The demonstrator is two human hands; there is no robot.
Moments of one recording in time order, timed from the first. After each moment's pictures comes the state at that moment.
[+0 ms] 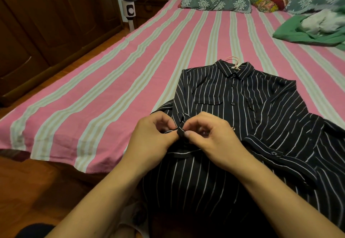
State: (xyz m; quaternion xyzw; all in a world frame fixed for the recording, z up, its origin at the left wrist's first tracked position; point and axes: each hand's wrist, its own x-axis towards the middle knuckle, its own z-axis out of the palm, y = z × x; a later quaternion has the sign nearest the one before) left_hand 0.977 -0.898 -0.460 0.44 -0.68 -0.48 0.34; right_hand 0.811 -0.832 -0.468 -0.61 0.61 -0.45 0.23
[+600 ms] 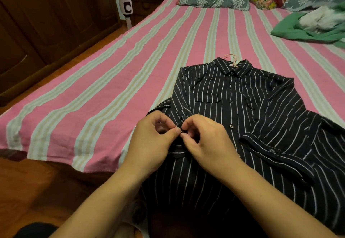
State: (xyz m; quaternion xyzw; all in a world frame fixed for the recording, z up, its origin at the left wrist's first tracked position) left_hand 0.973 -0.890 -0.461 0.46 -0.67 -0.46 0.35; right_hand 0.823 -0.828 -0.485 -0.65 0.64 -0.41 0.06
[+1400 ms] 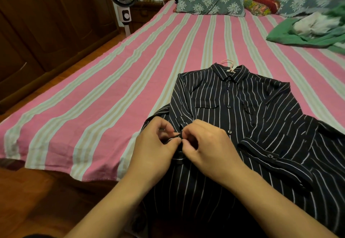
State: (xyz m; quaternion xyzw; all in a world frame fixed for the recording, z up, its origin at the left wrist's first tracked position) left_hand 0.967 -0.883 -0.463 0.45 -0.71 -0.41 0.35; right_hand 0.817 -0.828 -0.476 -0.68 0.65 -0.34 0.00
